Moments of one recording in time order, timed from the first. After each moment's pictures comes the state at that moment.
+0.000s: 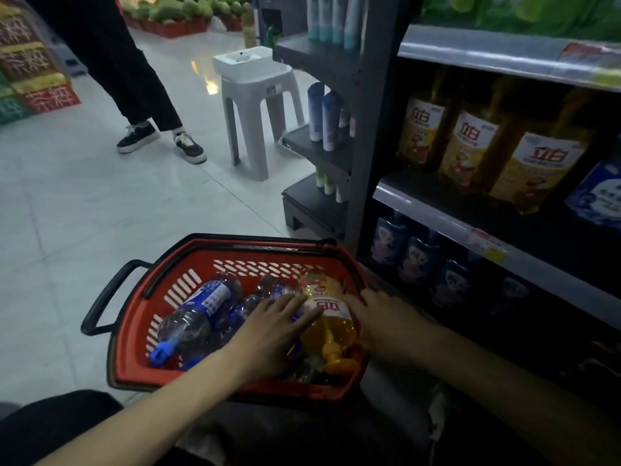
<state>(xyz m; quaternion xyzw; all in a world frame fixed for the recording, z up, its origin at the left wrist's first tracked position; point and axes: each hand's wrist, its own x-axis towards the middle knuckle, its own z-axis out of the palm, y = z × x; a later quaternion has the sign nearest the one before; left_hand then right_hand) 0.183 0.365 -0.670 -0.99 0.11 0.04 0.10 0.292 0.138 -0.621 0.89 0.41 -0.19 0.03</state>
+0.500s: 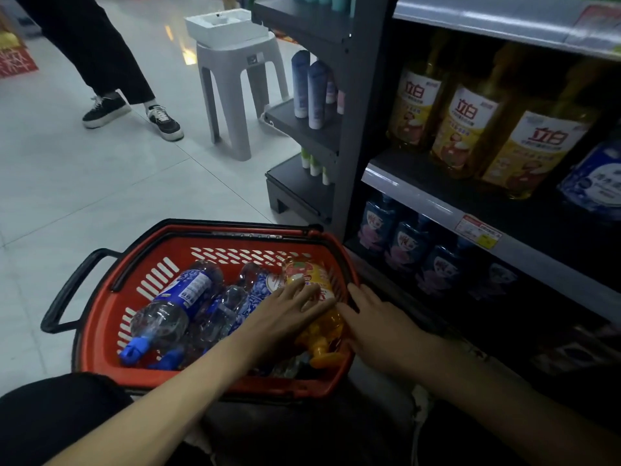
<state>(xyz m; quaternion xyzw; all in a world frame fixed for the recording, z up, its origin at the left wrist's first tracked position) 0.229 0.343 -0.700 -0.98 0.17 0.06 0.06 0.287 0.128 -0.641 0.89 0.41 -0.19 0.06</state>
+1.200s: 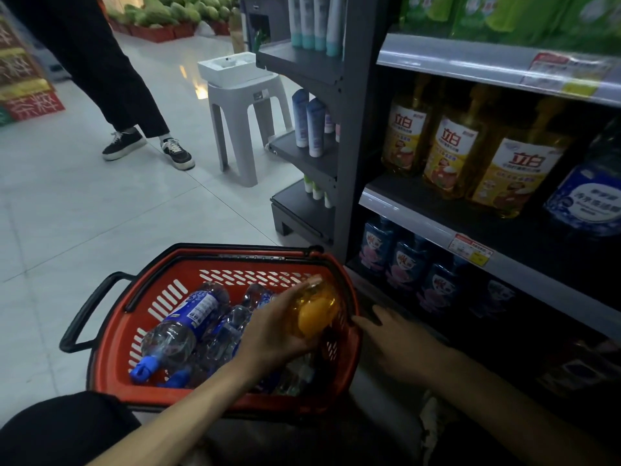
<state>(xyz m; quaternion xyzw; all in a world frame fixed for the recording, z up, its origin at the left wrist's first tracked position) 0.207 0.336 -0.673 -0.90 -0.01 -0.14 -0.40 0.296 0.098 -0.622 0.89 0.38 -0.26 0.03</state>
